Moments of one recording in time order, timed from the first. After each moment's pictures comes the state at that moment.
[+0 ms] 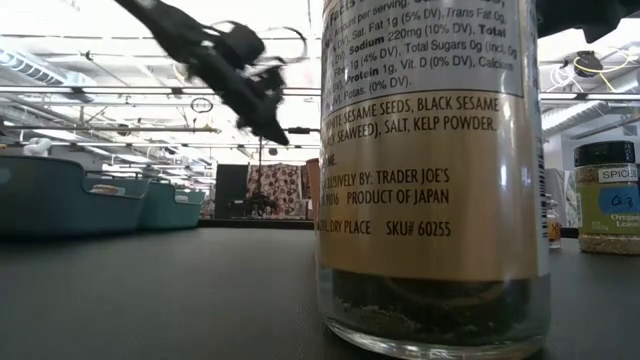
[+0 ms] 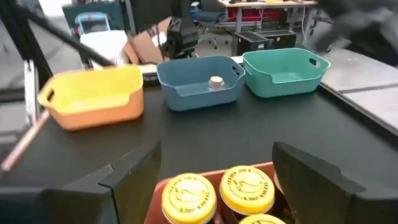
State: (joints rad) left arm 0.62 1.56 1.08 -0.12 0.06 0.22; right arm 0.27 1.30 0.62 0.43 0.45 0.20
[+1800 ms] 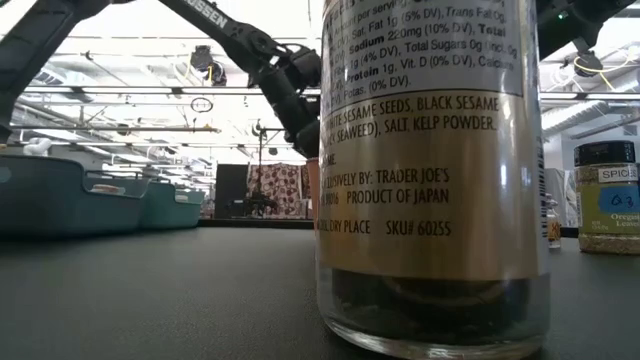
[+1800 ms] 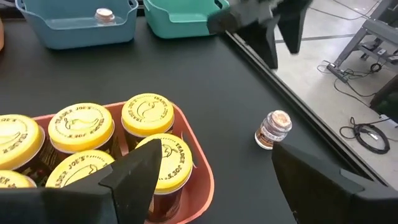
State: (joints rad) left arm 0.54 1.96 1.57 -0.47 0.01 0.35; right arm 0.02 1.13 0.61 0.01 0.49 0.13
